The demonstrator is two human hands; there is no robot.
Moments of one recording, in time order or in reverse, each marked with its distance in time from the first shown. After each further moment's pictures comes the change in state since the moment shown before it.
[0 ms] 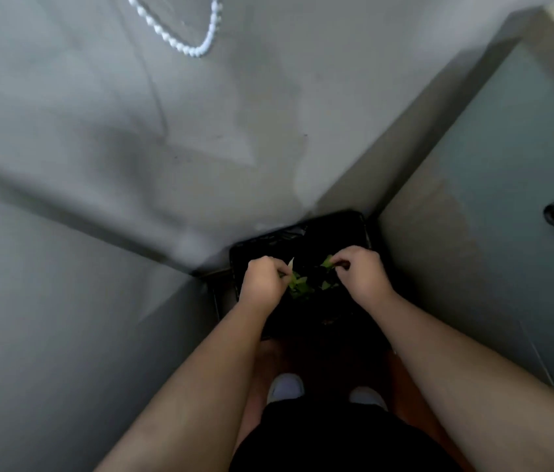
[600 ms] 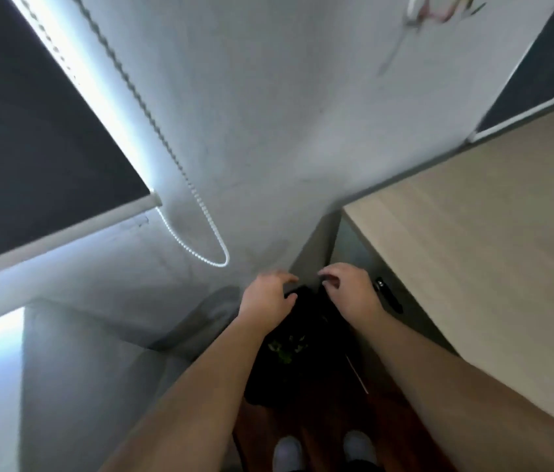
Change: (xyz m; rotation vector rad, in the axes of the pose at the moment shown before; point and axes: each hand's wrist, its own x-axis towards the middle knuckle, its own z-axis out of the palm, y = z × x) left_hand -0.101 0.175 -0.157 0.274 -0.030 0.410; right_hand -0.105 -0.125 -0.194 0.064 0.254 -0.052
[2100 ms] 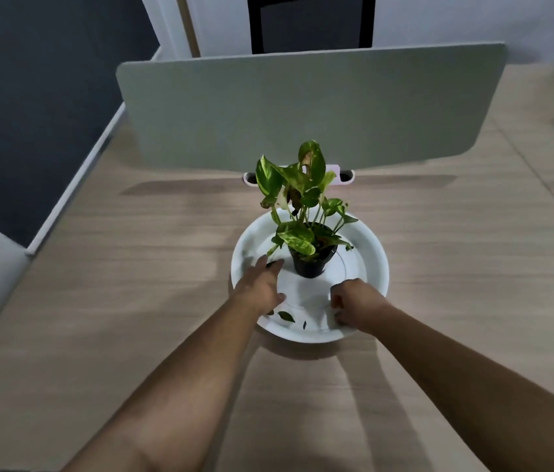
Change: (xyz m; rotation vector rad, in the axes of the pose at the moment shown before) left_hand -0.057 0.542 0.255 0.594 -0.539 0.935; right_hand -0.375 0.319 -0.327 -0.101 0.219 0.895
